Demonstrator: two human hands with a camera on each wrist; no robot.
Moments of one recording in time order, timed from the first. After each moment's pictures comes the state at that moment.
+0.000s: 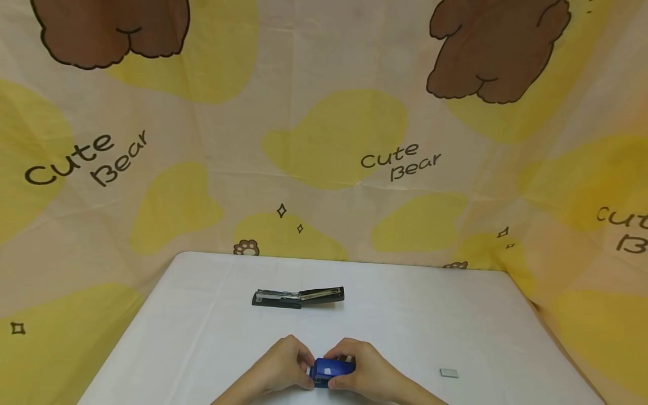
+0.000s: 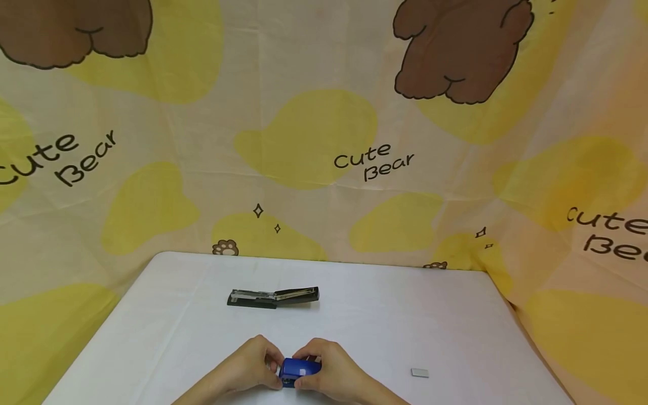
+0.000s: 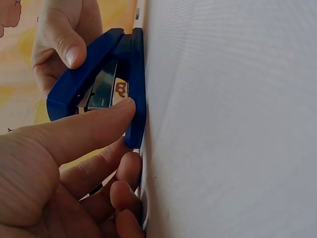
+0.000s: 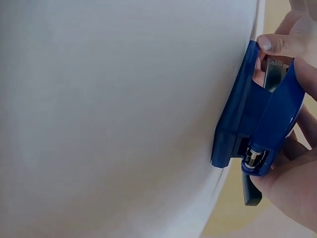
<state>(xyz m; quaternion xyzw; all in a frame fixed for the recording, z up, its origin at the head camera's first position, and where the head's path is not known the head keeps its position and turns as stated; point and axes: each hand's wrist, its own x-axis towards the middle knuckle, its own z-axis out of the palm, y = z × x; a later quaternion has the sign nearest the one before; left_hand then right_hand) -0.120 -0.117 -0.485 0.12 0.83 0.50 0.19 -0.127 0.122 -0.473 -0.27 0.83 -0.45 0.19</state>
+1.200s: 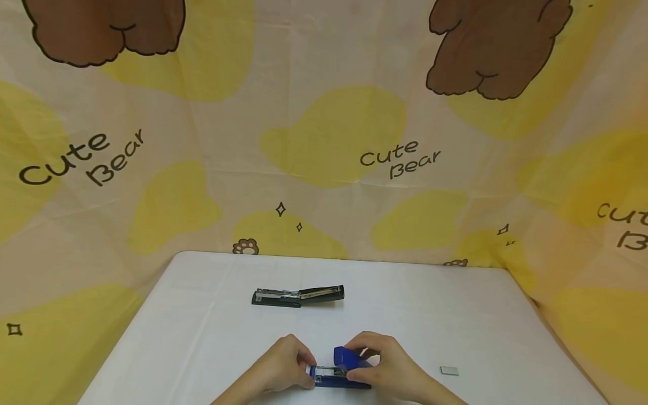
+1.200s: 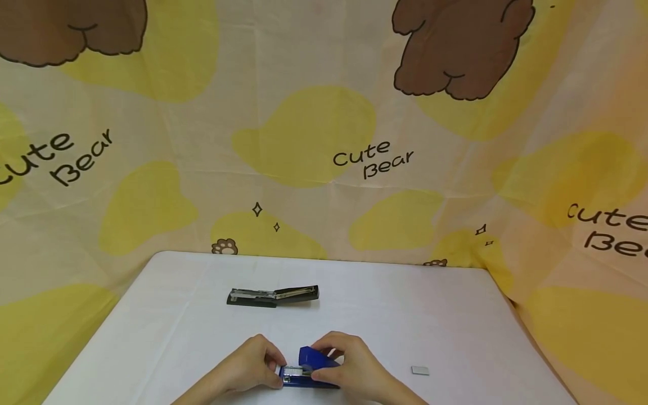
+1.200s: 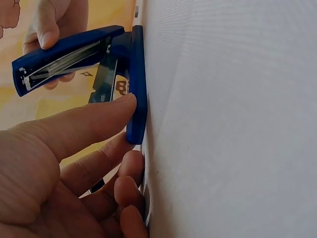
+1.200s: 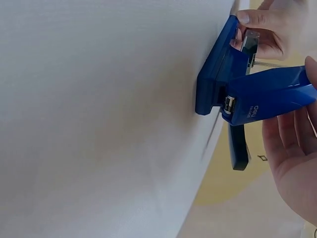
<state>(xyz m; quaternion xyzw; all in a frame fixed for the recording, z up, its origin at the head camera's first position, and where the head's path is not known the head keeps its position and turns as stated) -0.119 -0.115 -0.484 0.11 0.84 0.49 0.19 -0.125 0.153 -0.455 -0.29 0.82 -0.48 0.14</state>
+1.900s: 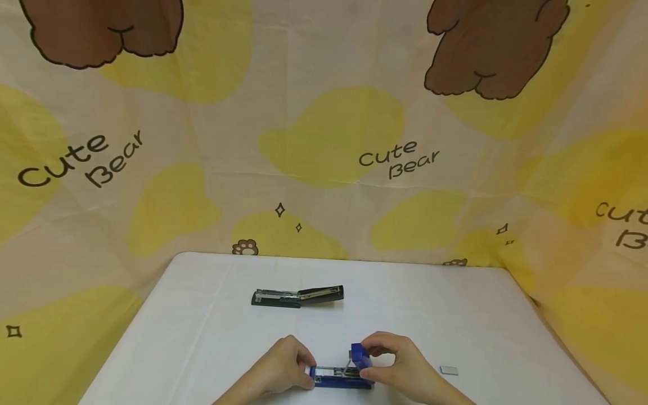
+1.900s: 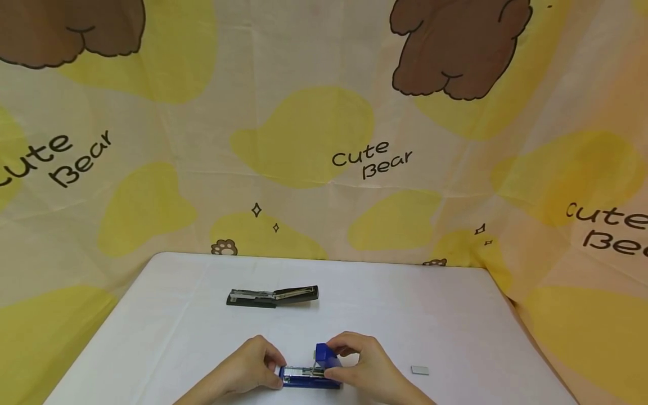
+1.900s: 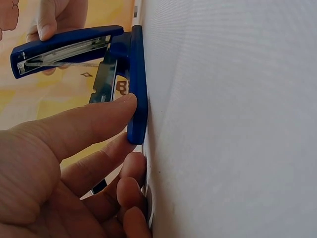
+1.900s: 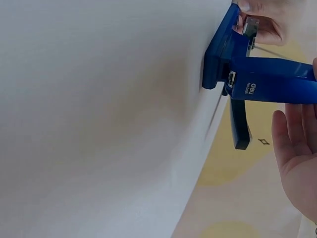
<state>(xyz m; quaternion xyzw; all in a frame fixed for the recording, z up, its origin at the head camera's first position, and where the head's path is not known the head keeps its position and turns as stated) -0.118 -0.114 -0.485 0.10 0.85 0.49 0.18 -0.118 0.176 -0.455 -0.25 0.83 -0.49 0.10</state>
